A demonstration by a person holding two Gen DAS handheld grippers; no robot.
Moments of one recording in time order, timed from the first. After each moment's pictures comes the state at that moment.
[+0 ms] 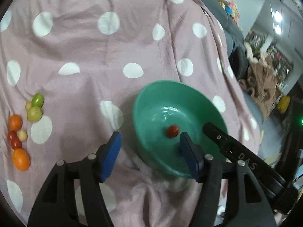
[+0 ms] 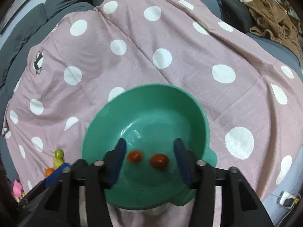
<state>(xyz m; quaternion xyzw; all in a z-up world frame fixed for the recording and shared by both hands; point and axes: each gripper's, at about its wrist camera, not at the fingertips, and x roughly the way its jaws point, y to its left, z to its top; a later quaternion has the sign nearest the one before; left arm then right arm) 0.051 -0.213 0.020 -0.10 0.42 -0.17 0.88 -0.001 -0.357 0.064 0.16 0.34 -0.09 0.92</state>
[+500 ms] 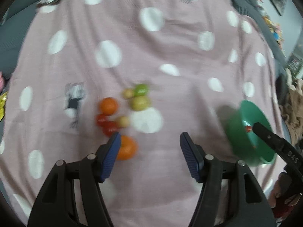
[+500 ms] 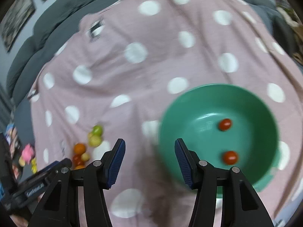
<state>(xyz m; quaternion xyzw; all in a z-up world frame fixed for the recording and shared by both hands) 0.006 -0.035 0.017 -0.12 0.42 0.02 0.90 0.012 -0.244 0.059 0.07 0.36 0.07 0.93</state>
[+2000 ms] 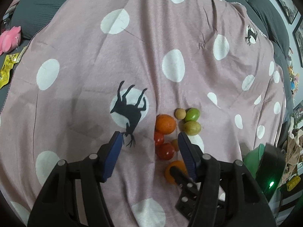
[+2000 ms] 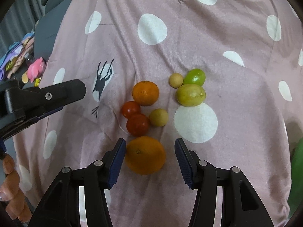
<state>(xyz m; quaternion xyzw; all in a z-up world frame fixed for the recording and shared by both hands) 0.014 0.082 -0.002 -0.25 0.40 0.07 0.88 0.052 -0.032 -0.048 -0.13 0.47 0.21 0.85</state>
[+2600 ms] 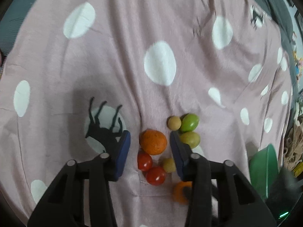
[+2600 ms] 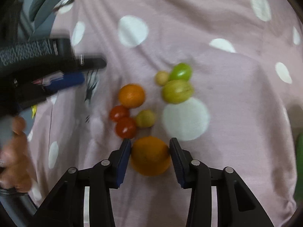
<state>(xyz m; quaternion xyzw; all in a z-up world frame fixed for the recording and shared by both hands) 0.093 0.066 -0.014 -0.20 0.46 0.05 0.87 0.069 -0.068 -0.034 -0.06 0.48 0.19 0.85</state>
